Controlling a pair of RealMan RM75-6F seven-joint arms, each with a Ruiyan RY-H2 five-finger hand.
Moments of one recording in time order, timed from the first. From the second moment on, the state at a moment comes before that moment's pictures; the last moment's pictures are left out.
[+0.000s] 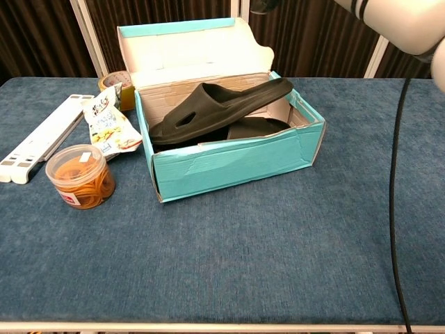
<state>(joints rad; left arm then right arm) -0.21 -1.23 -0.07 -1.38 1.54 1.47 -0.06 1.03 -1.59 0.34 -1.26 -1.20 1.04 -0.45</state>
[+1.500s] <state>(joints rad) -0.20 -1.23 -0.07 -1.37 1.53 1.48 -0.08 1.05 -1.55 0.10 -1.37 -0.87 0.92 -0.81</state>
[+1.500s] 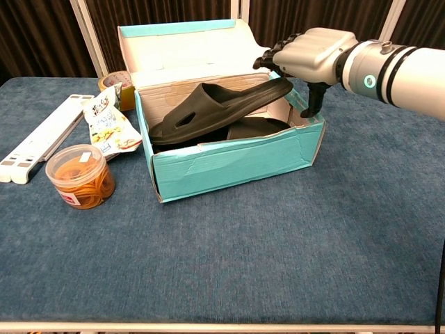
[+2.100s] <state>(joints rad) -0.20 -1.25 -0.06 -1.33 1.53 1.48 -0.11 1.04 -1.73 0.12 -1.10 -1.16 0.94 -0.55</state>
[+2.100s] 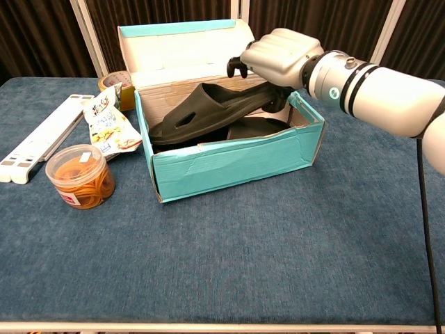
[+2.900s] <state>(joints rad) -0.20 -1.24 -0.06 -1.34 1.54 1.47 -0.11 0.99 -1.78 0.19 -1.03 -1.34 1.11 -0.37</state>
